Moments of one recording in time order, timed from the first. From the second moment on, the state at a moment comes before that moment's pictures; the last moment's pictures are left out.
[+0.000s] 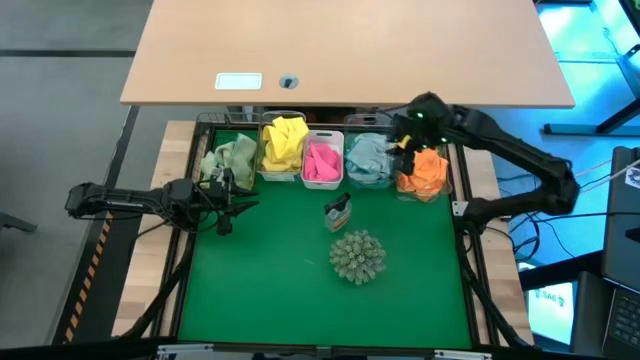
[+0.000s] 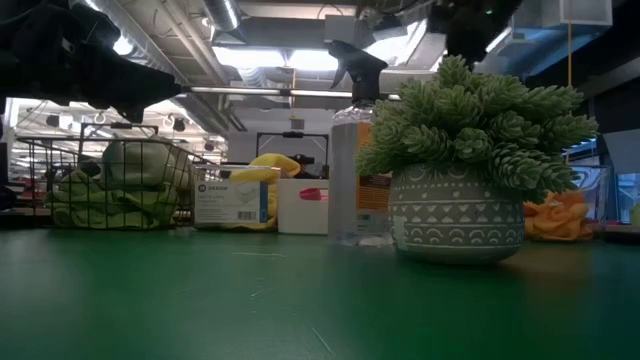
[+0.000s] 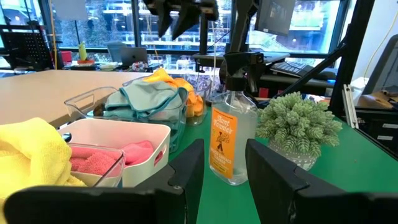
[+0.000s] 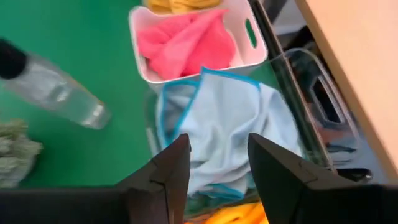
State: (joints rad) left arm 0.03 0.24 0.01 0.24 -0.11 -0.04; right arm -0.54 1.26 1.31 -0.94 -0.13 -0.29
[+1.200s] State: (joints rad) left arm 0.03 0.07 0.01 0.24 -0.15 0.09; right arm -0.54 0.05 0.60 -0.62 -0.25 0.07
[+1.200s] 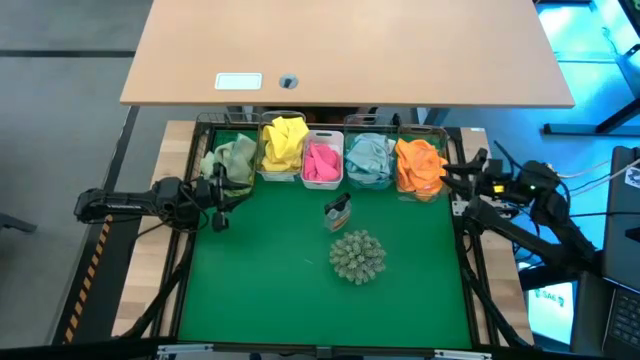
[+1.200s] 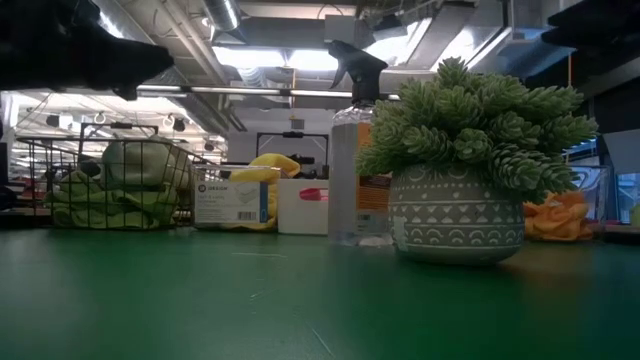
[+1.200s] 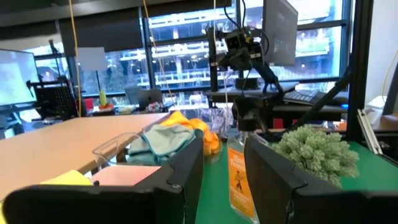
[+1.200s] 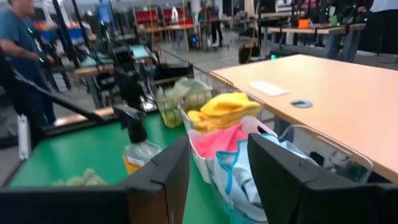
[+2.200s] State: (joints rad) left arm 0.03 0.00 0.01 0.17 -0.19 0.11; right arm -0.54 0.01 0.05 0.11 -0.40 0.29
